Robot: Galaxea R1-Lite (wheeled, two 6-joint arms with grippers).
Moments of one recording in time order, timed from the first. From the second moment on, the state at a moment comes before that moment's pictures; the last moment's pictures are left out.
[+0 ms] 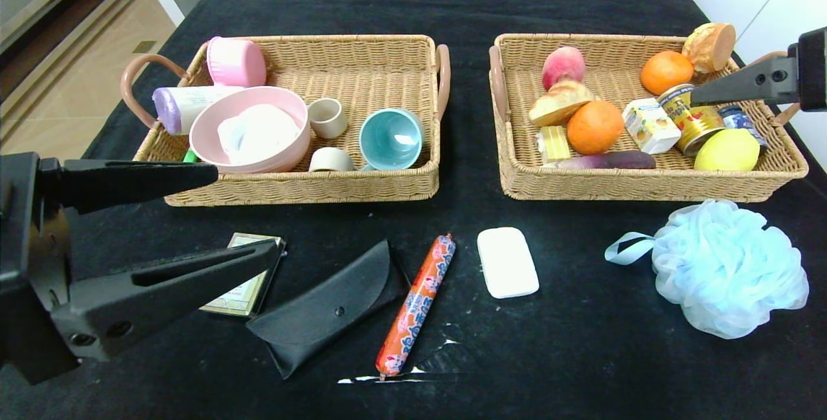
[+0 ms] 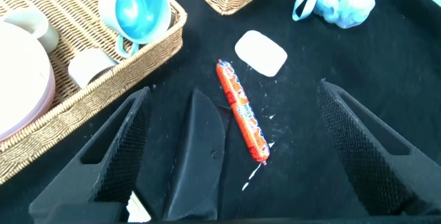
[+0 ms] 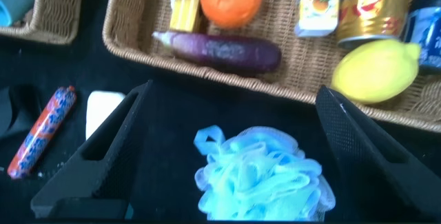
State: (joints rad) left arm -0.51 1.05 -0.91 0.00 -0.25 0.15; right arm 0.26 1.49 -1.75 0.68 0.02 0.06
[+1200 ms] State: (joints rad) left arm -0.51 1.03 -0.91 0.00 -0.25 0.16; right arm 0.72 1.50 -1.46 0.56 -0.20 0.23
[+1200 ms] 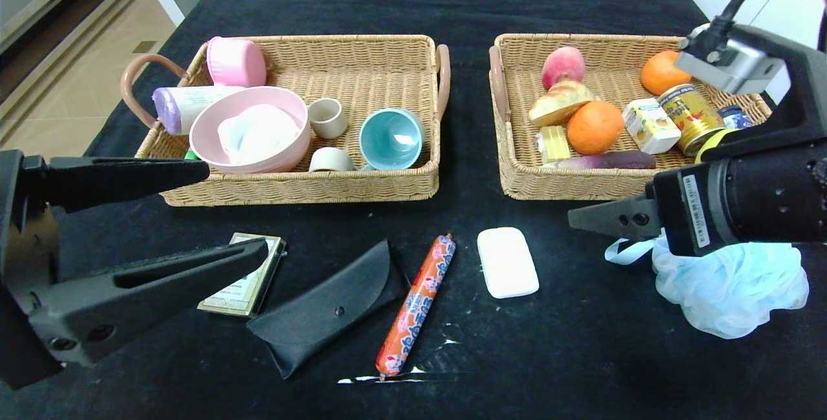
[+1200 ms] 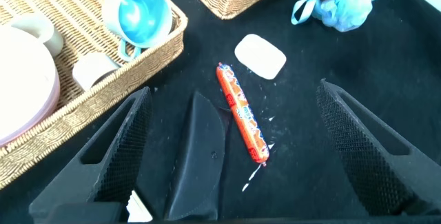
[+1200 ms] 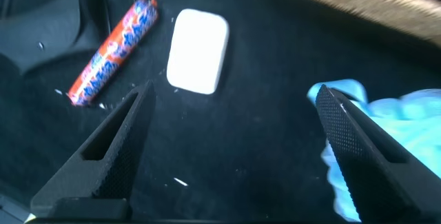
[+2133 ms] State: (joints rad) left arm -0.51 1.03 -0.91 0.00 -0.26 0.16; right arm 0.82 1.68 -1.42 0.44 -0.32 0.30
